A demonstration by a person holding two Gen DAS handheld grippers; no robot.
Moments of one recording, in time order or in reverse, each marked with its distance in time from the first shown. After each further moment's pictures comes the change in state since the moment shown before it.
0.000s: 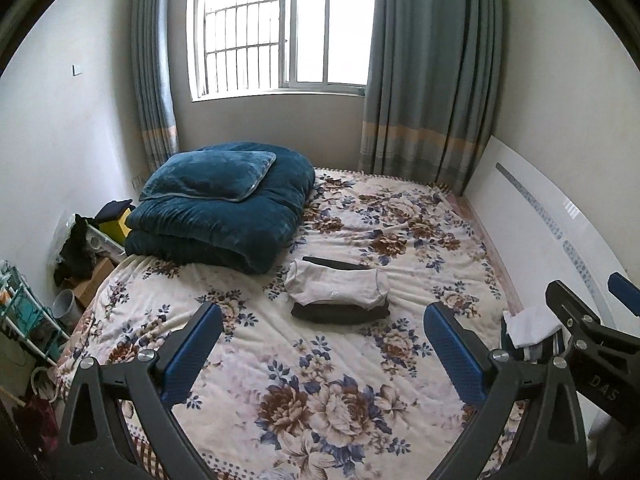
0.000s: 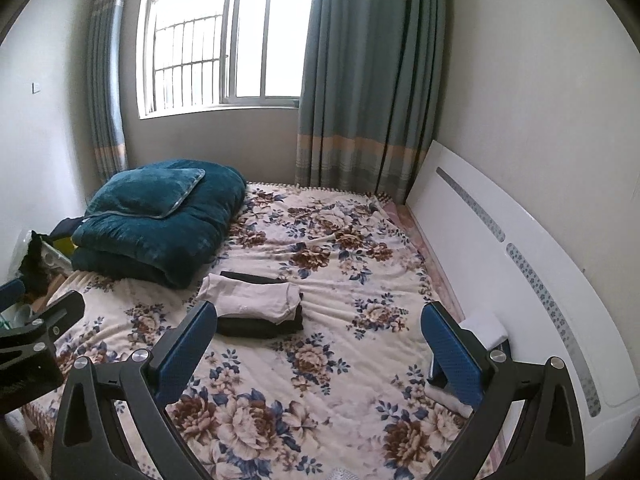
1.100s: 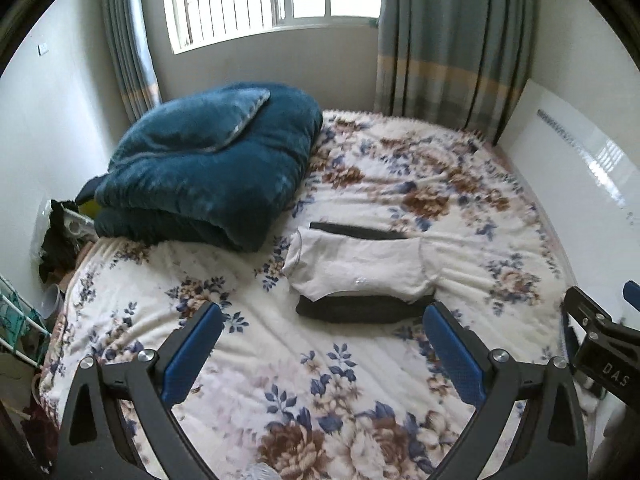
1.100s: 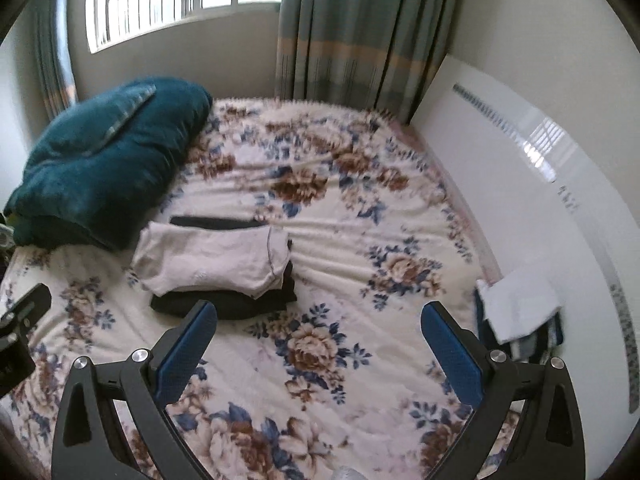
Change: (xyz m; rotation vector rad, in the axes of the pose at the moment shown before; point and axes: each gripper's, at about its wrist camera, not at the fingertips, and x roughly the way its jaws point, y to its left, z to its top) left arm 0.246 0.016 0.003 0.038 0.168 0.041; right arm 0.336 0.040 -0.040 0.017 0.270 -0.082
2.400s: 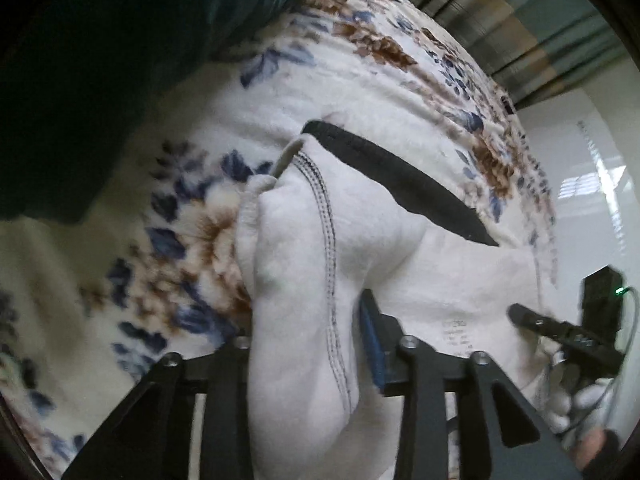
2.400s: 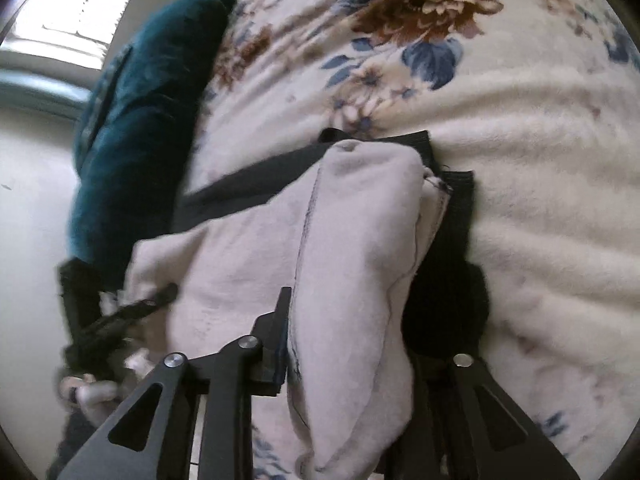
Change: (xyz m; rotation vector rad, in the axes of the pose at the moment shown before) left arm 0.449 0.081 0.000 -0.211 0.419 -0.363; right arm 0.529 0.055 0.027 0.266 0.510 0.677
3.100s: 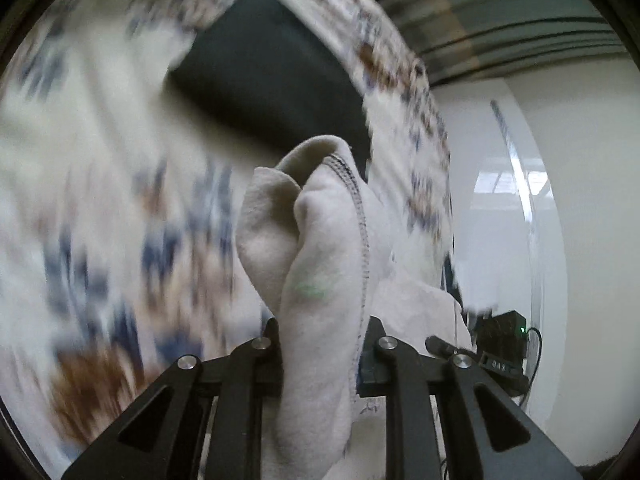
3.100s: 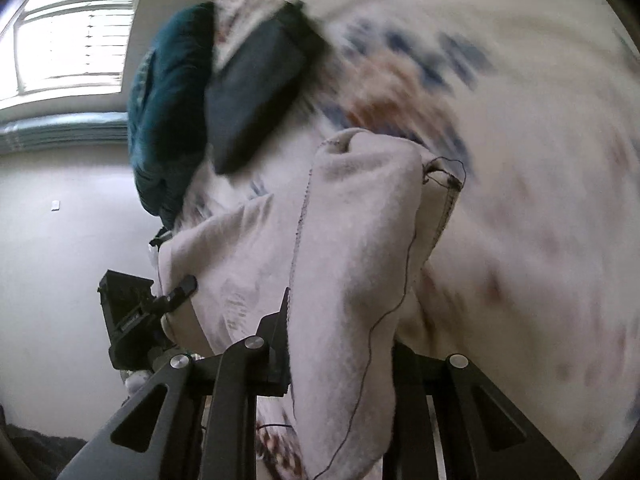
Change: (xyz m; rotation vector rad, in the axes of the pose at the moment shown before) left arm -0.109 -0.060 -0.228 -0.137 0.041 -0.369; right arm -0.164 -0.100 -0.348 0.212 0.045 0.251
